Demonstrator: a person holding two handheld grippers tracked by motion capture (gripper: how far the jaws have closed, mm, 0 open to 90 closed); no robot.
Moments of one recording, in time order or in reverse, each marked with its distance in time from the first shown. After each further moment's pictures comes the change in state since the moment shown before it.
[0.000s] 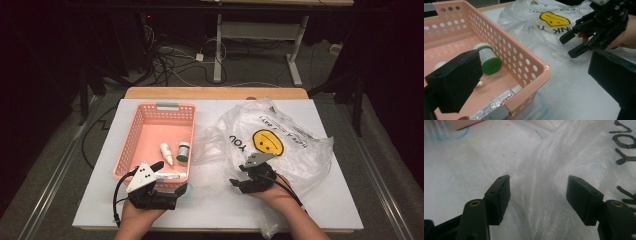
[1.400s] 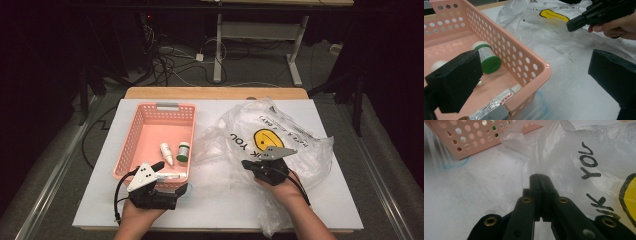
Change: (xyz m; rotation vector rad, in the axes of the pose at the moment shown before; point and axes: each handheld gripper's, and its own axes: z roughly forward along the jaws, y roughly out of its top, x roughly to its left) left arm 0.001 -0.001 0.002 0.010 -0.010 0.000; right arm -0.018 0.000 -0.036 -0.196 -0.036 0.051
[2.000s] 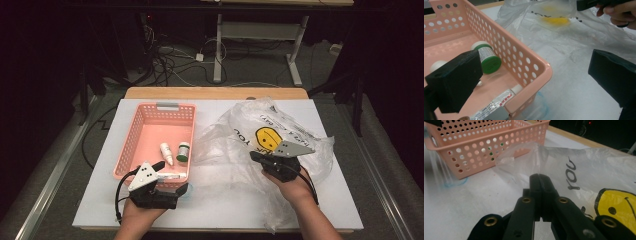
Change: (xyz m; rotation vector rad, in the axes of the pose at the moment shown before) left arm 0.001 0.000 0.002 0.007 0.002 0.001; right arm -0.006 0.012 -0.032 -0.138 -0.064 -0.017
